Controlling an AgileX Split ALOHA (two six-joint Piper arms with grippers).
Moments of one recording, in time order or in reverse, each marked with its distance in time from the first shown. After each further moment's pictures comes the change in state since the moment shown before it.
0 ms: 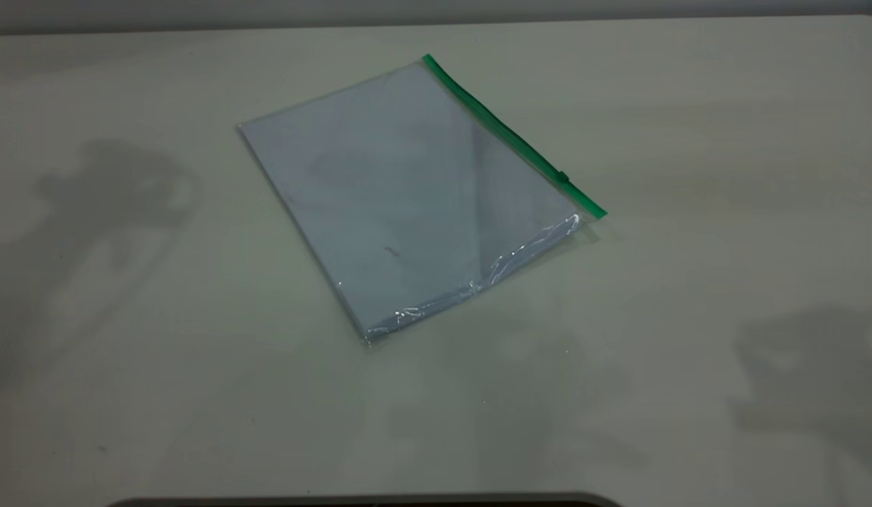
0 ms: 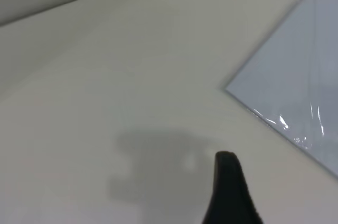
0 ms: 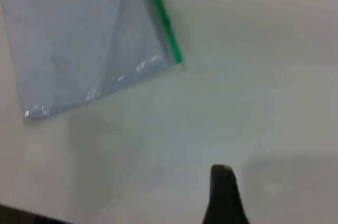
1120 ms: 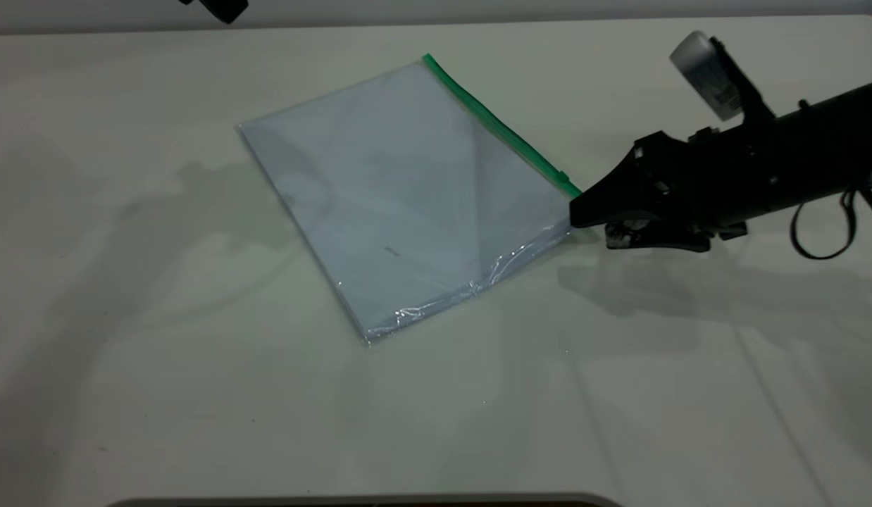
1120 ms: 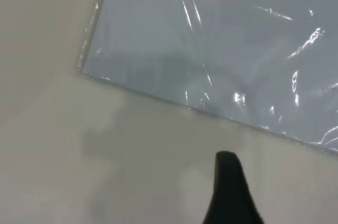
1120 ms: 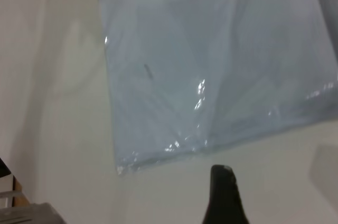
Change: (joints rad) left arm -0.193 0.249 -0.074 -0.045 0.108 0.154; right arm 0.000 1.187 -0.385 1.211 0.366 -1.210
